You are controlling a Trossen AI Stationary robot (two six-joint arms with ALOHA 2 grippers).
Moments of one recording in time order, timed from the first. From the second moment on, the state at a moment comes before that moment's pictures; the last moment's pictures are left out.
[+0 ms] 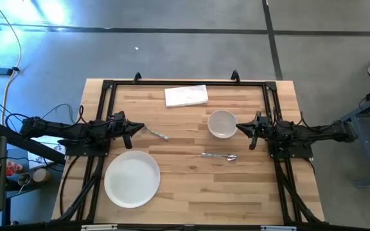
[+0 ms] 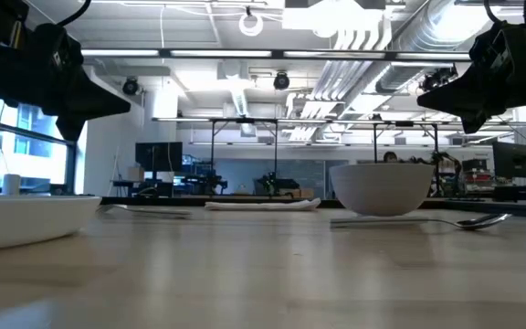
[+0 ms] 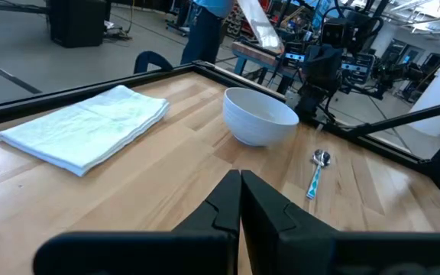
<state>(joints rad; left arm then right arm) 0.03 0.22 0.01 0.06 -0.41 -0.37 0.08 0.14 0.01 0.05 0.36 0.23</state>
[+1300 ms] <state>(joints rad) 0.03 0.22 0.01 0.15 -0.53 -0.79 0.08 0.14 0.01 0.06 0.36 0.23</state>
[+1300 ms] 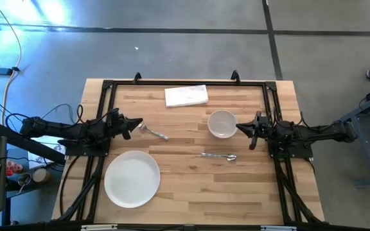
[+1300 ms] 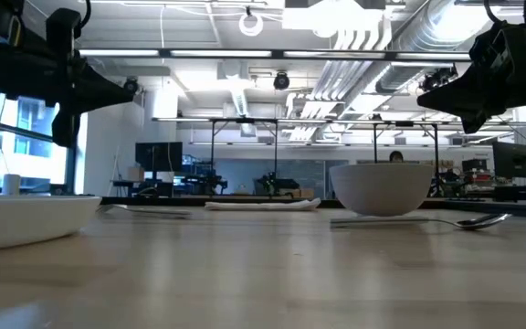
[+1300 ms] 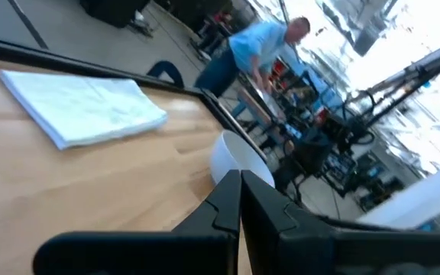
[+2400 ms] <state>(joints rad) 0.03 1.06 0.86 -0.83 -0.22 -0.82 -0.11 0.43 0.48 -0.25 0.48 0.48</state>
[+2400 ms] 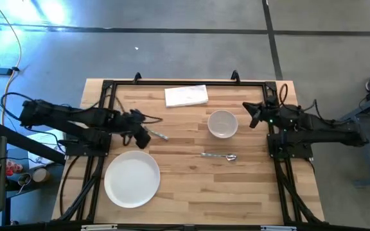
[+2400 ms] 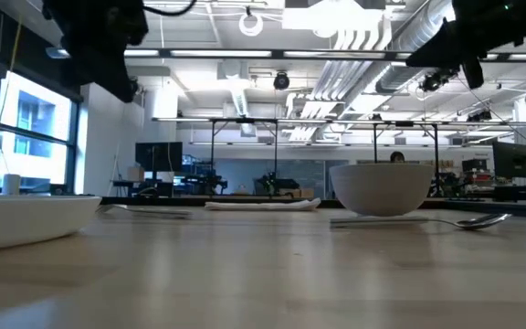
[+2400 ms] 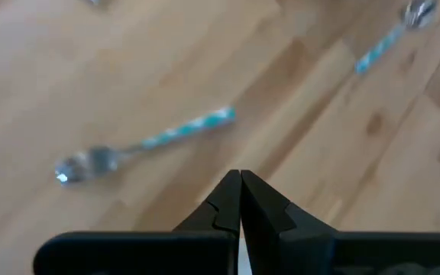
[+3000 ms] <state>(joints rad) -0.17 1.27 0.86 -0.89 0.02 -0.72 -0.15 0.59 0.75 -0.50 0.42 0.34</state>
